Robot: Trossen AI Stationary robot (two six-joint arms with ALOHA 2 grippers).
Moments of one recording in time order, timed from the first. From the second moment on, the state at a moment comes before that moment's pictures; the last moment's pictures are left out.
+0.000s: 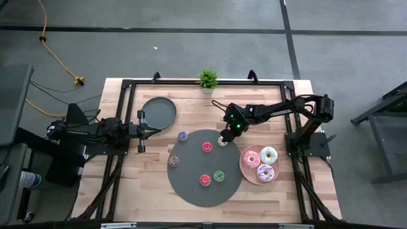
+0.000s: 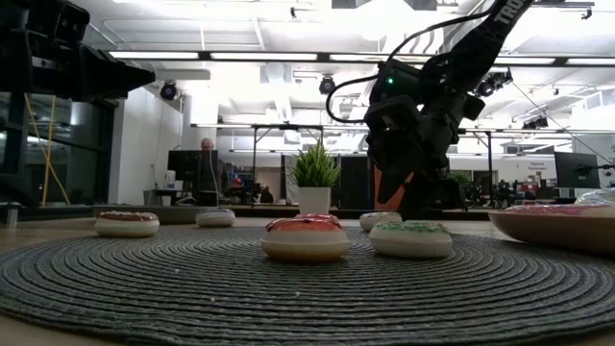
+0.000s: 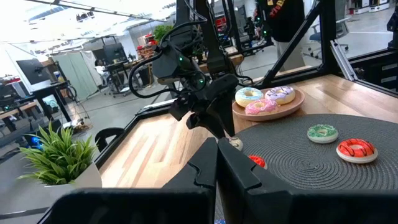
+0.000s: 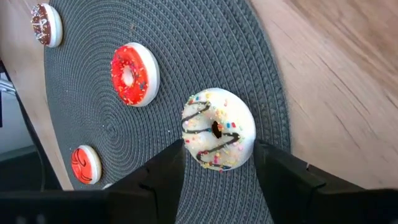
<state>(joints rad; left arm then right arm) -0.09 0.01 0.02 0.03 -0.17 0.28 -0.27 1.69 0.80 -0.14 -0.48 0.74</state>
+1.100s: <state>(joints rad) -0.09 0.01 0.02 0.03 -0.17 0.28 -0.27 1.69 0.80 -0.11 -0.51 0.73</state>
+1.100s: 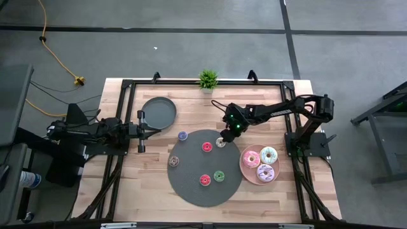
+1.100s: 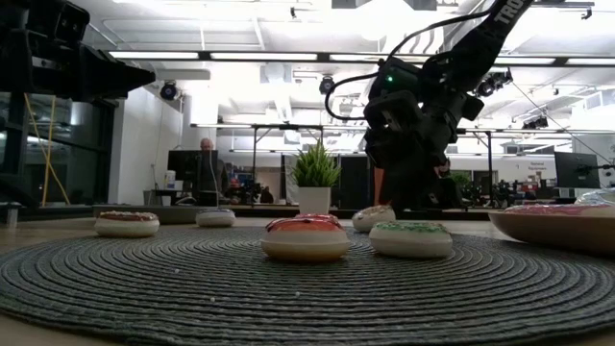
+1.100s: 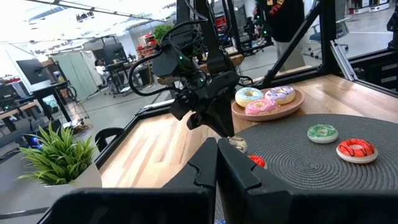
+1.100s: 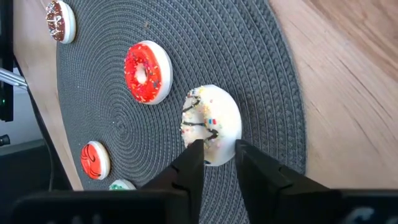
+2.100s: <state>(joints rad) -0.09 0.01 0.02 0.03 -0.17 0.28 -0.27 1.69 0.84 -0.06 -0.59 0.69</state>
